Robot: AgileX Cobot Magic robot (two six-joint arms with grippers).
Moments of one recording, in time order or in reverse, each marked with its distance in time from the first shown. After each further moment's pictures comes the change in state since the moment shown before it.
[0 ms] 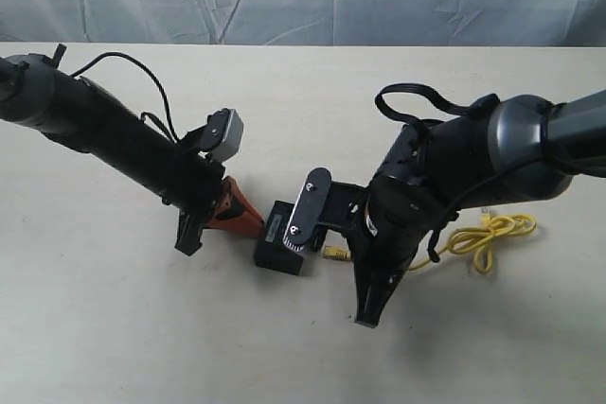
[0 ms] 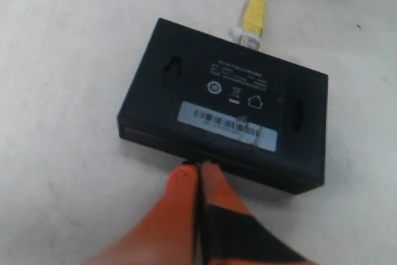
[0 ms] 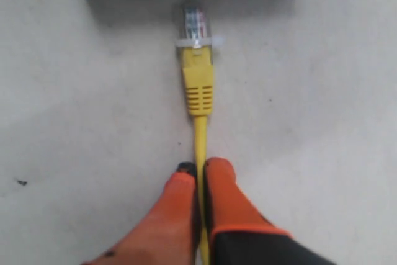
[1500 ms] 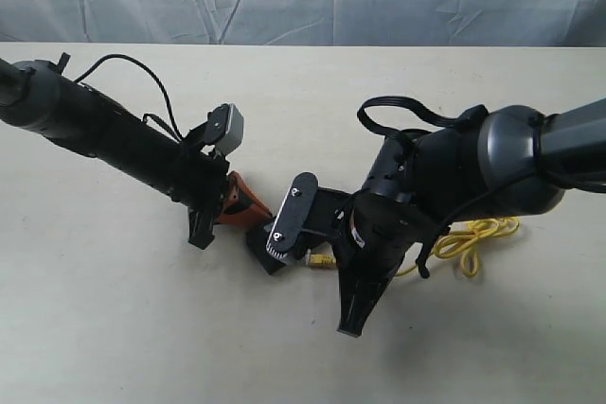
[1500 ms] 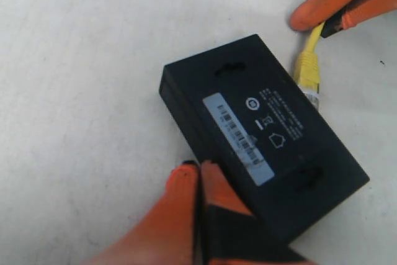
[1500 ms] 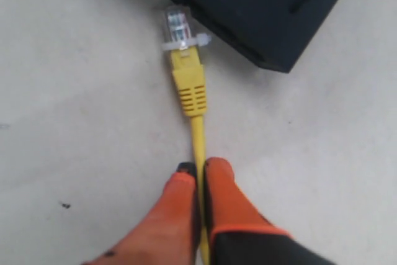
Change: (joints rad) left arm 0.000 0.028 -0.006 -0.083 -0.002 0.000; right arm 0.059 -0.010 0.000 -0.034 -0.004 0.108
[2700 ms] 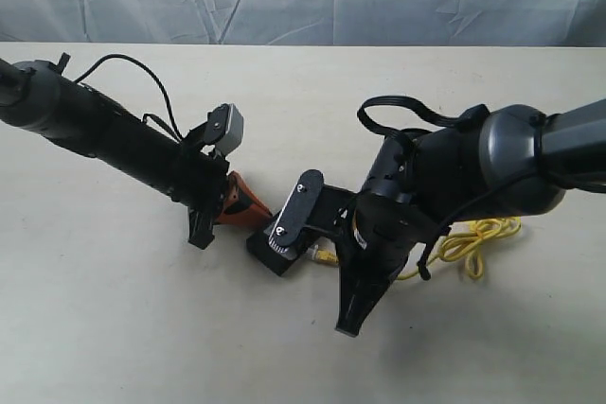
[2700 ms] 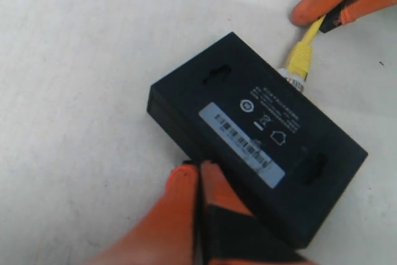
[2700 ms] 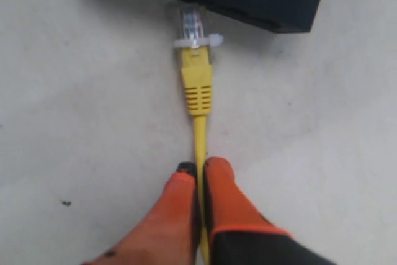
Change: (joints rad) left arm 0.000 0.002 0.000 -0.001 0.004 0.000; right arm 0.002 0.000 0.002 -0.010 0.026 0.083
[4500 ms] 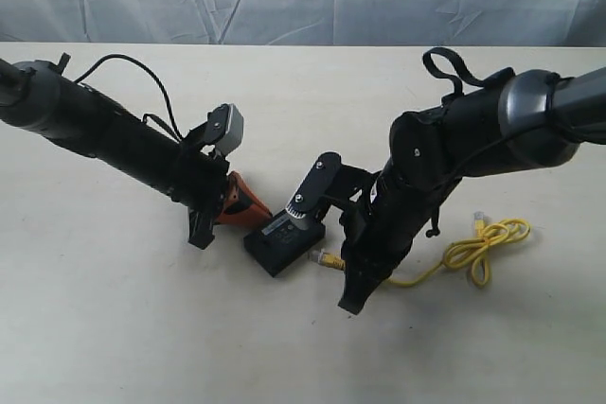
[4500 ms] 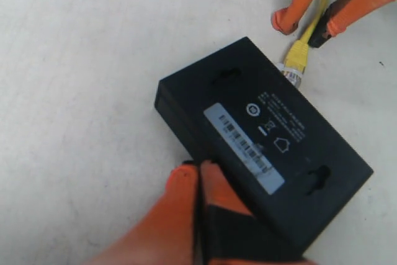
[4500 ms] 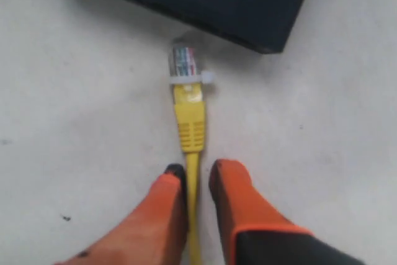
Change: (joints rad) left arm 0.000 0.000 0.000 0.000 0.000 0.000; right arm -0.176 0.051 -0.045 0.575 0.001 -0.602
